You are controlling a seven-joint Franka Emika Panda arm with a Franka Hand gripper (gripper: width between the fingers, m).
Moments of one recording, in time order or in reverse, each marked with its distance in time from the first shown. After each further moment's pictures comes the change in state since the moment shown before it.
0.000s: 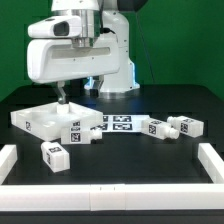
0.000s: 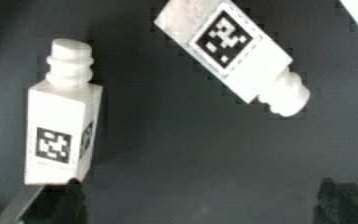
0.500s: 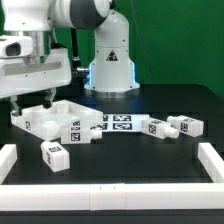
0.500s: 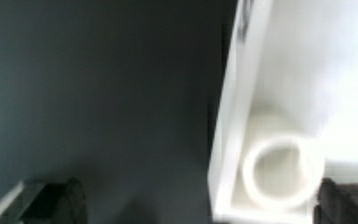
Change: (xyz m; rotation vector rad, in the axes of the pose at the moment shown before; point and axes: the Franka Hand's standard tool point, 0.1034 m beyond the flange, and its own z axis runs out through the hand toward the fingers) arm -0.106 0.034 0.030 0.034 -0.056 -0.023
